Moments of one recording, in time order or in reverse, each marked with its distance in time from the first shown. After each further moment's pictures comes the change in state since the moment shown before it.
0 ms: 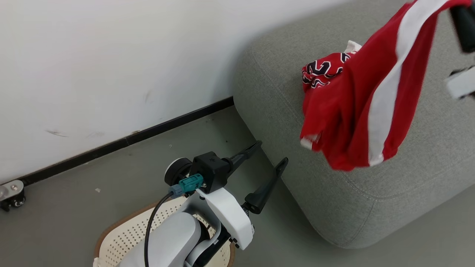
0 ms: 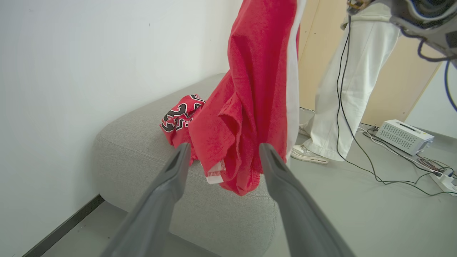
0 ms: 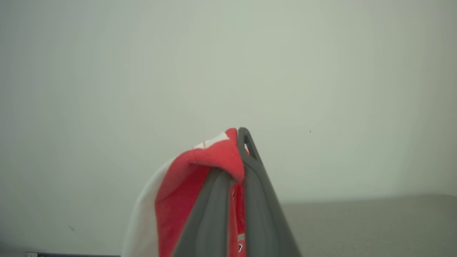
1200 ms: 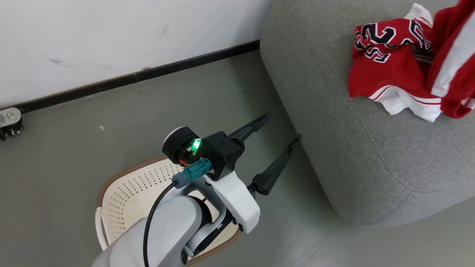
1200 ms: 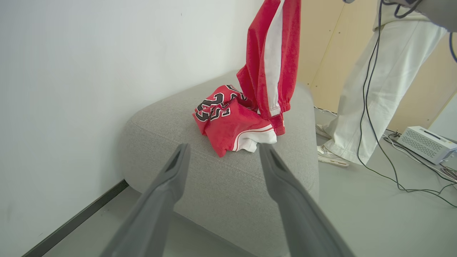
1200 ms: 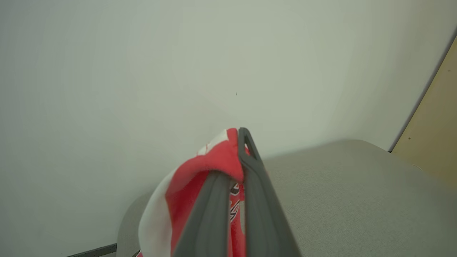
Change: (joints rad) left arm -0.091 0.042 -0.005 -0.168 0.081 0.051 0.088; right arm -0.364 -0.155 -0.163 0.460 -0.092 0.000 0.110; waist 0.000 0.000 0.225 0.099
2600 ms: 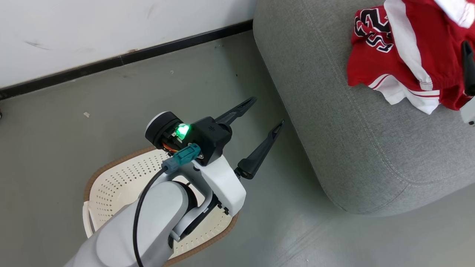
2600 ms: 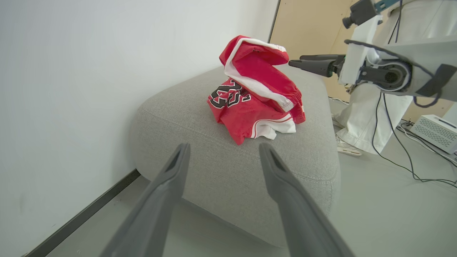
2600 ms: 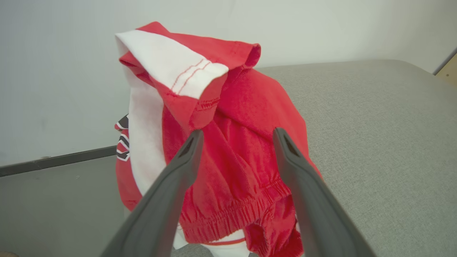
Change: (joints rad) left arm -0.055 0.042 0.016 0.029 0.029 -0.009 0.015; right arm 0.254 0.167 0.141 0.187 -0.026 0.000 -0.264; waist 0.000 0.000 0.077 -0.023
